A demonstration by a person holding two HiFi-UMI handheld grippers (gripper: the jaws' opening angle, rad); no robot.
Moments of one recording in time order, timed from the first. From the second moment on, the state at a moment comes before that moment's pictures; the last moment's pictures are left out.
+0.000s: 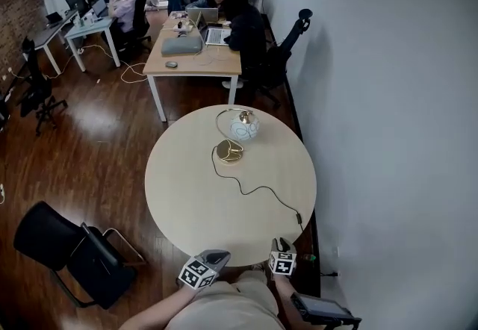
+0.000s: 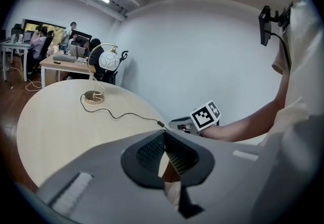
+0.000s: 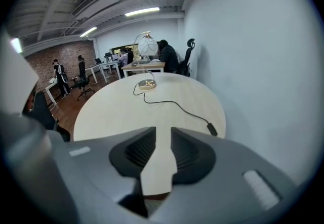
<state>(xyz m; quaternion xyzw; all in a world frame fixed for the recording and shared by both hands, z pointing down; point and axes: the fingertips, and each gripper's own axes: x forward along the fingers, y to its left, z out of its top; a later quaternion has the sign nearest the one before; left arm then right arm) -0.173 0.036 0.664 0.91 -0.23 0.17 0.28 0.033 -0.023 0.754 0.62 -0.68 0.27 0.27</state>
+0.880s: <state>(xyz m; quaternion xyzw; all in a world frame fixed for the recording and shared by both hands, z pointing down) -0.137 0.087 0.660 0.93 -0.12 0.25 0.24 0.069 0.113 0.715 0.70 -0.64 0.28 0.14</state>
